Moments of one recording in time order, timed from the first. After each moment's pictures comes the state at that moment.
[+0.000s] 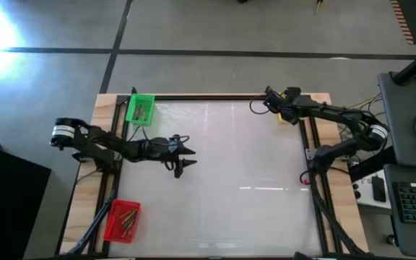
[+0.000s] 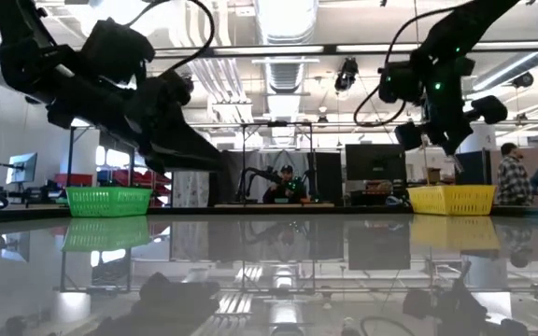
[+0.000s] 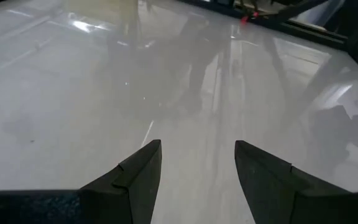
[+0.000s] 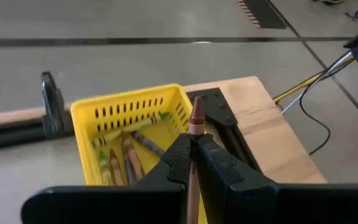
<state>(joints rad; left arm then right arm) 0.06 1.48 0.37 0.71 -0.01 -0.25 -0.70 1.37 0.86 -0.81 0.90 0.97</state>
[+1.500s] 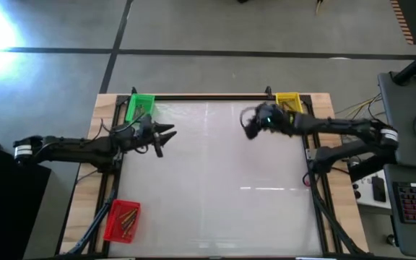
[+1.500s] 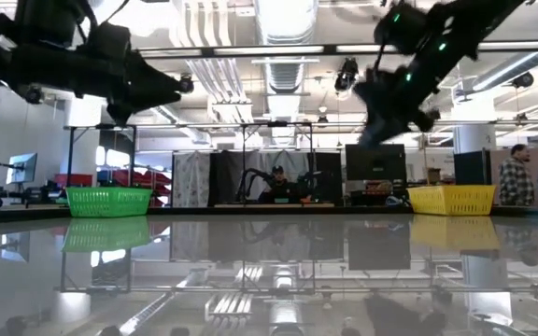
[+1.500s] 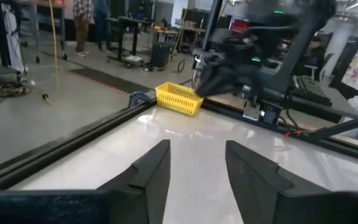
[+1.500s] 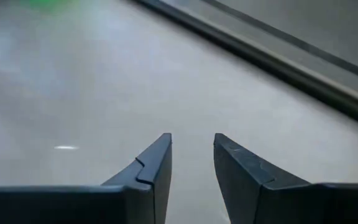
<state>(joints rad) 0.23 0.81 0.21 0.56 -0.15 -0.20 -0.40 1.24 0.75 -0.27 0.30 0.38</state>
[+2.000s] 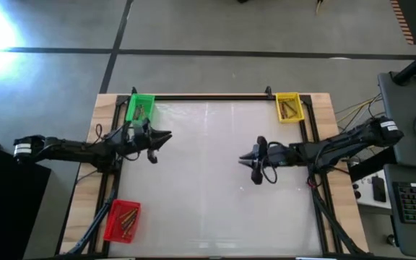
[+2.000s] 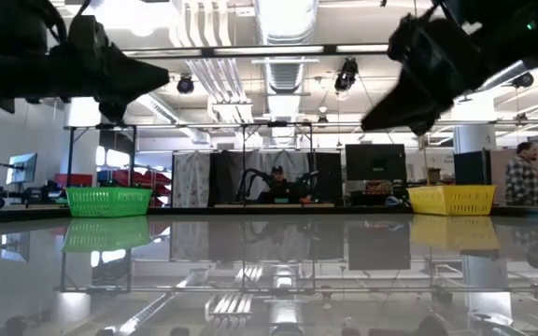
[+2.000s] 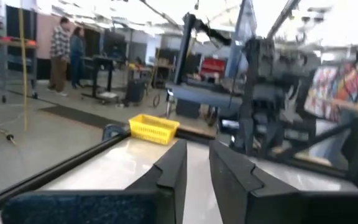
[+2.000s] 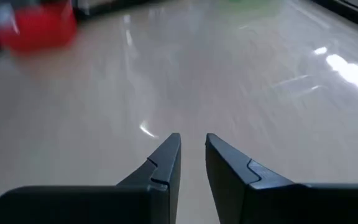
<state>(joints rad) 0.16 0.76 0.05 0.87 -0.12 -0.16 0.13 1.18 0.47 0.22 0.24 0.28</state>
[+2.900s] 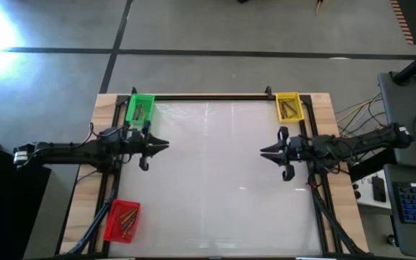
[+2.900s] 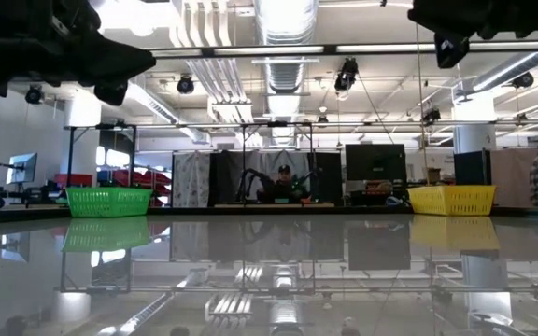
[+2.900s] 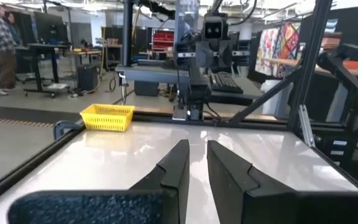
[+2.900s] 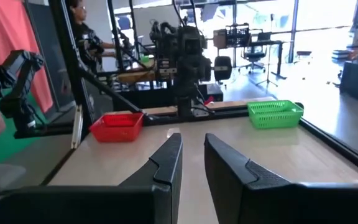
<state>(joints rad) 0.16 0.52 0.15 0.43 0.12 -0.06 0.20 0.59 0.34 0.27 0.18 0.09</state>
